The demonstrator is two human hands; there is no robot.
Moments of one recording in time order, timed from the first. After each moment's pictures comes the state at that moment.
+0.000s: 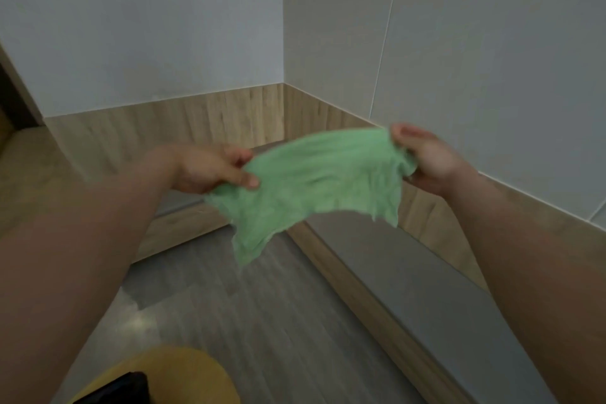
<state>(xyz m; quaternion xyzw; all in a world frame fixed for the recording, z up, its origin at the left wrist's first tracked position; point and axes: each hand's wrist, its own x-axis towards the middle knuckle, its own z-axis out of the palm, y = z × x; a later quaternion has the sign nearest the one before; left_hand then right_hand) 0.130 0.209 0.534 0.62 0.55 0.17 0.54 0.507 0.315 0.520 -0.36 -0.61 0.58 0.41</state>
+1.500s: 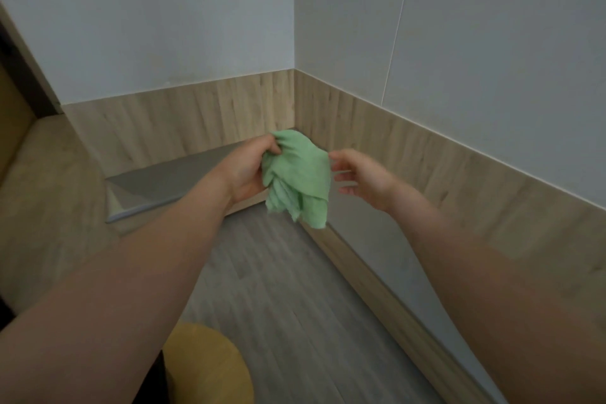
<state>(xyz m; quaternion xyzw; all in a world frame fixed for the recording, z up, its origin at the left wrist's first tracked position) 0.196 0.218 0.481 0.40 0.47 0.54 0.58 0.418 0.290 0.459 -0.41 -0.58 0.63 0.32</state>
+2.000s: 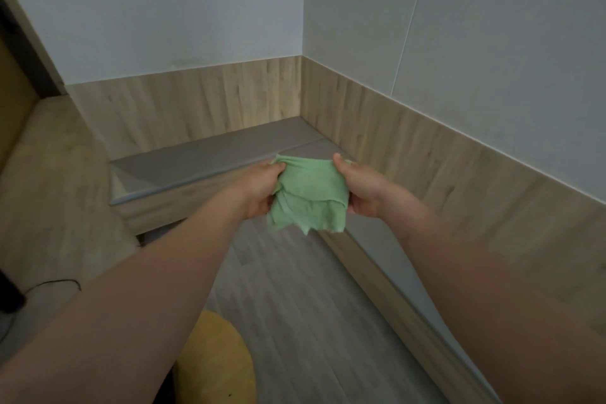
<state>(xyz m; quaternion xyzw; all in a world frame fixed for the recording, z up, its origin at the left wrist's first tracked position) 0.191 0.218 0.417 0.31 0.60 0.49 0.55 0.388 0.275 0.429 -0.45 -0.49 0.70 0.24</state>
